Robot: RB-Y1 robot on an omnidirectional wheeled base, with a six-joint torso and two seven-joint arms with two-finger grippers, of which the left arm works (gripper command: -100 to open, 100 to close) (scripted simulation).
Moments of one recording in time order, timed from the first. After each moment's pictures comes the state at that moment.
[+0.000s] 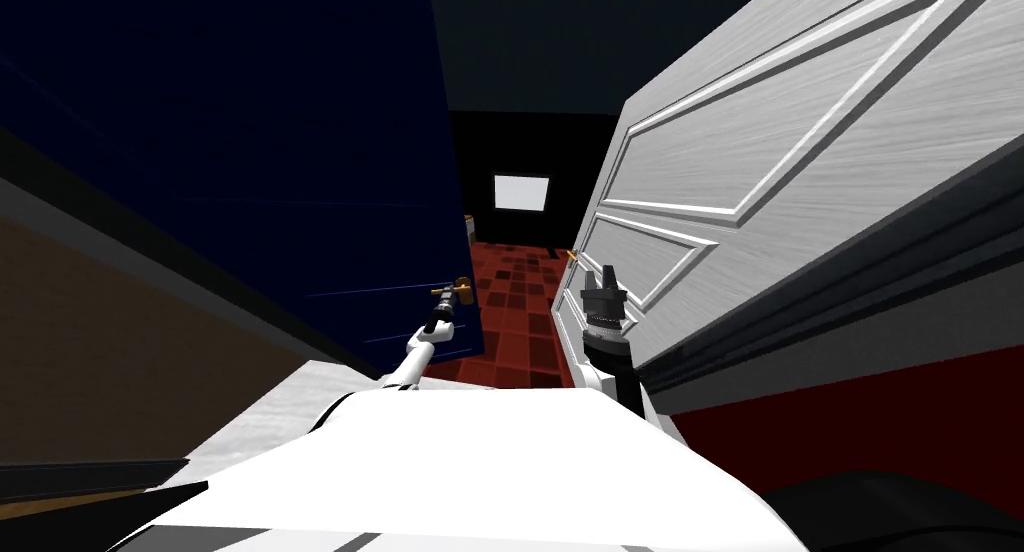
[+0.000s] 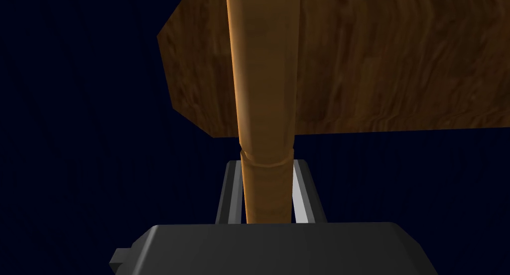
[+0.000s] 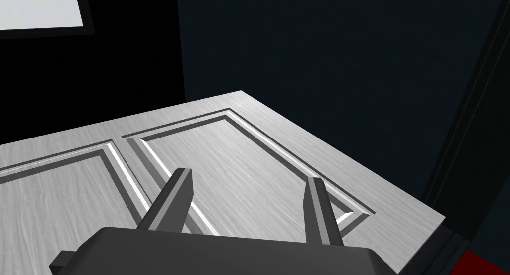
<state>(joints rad) -0.36 0.09 0.22 -0.82 0.08 -0.39 -0.04</state>
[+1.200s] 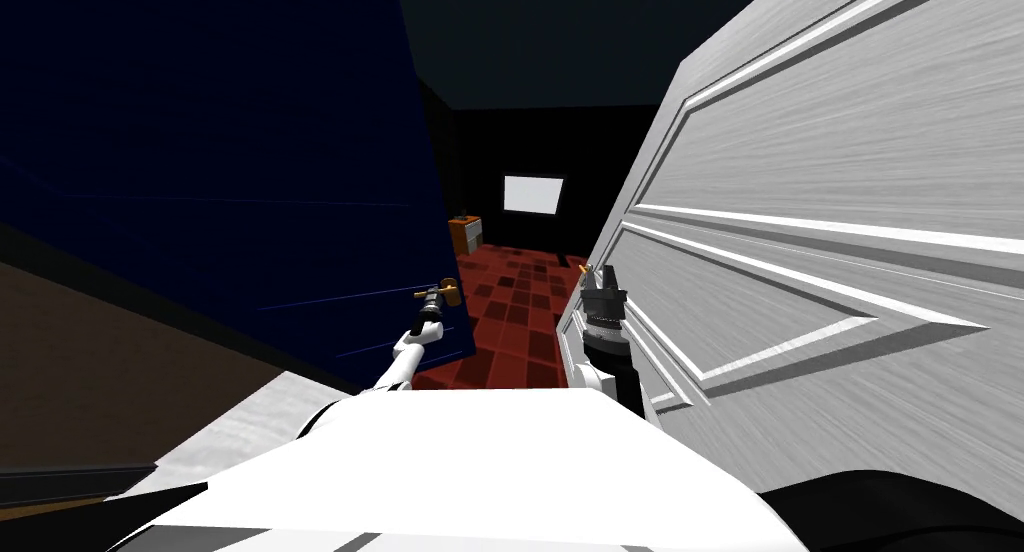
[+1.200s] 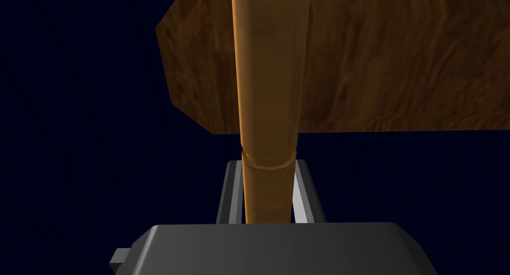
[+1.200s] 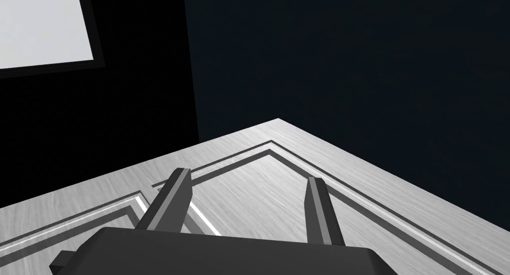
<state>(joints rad) -0.35 0.12 0.35 -0.82 0.11 -0.39 -0.07</state>
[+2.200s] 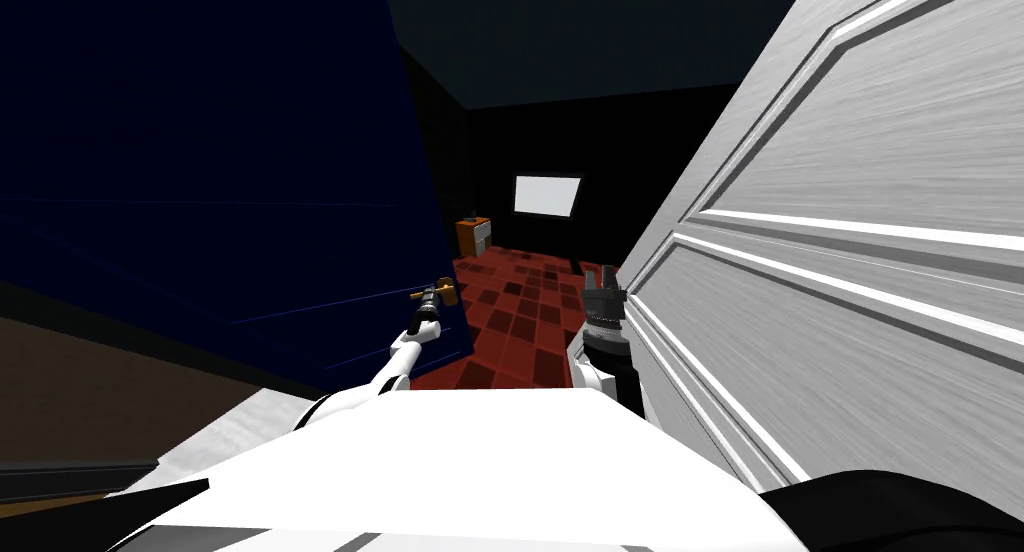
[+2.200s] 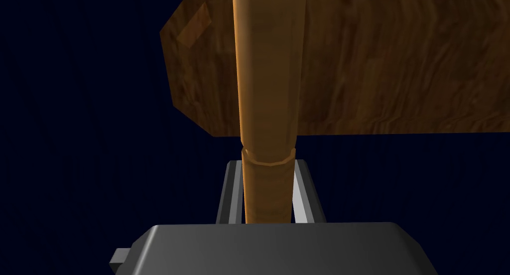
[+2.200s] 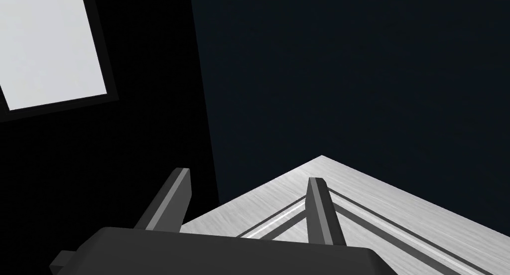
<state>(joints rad) -0.38 0.17 0.35 -0.74 0.15 -0.42 -0.08</state>
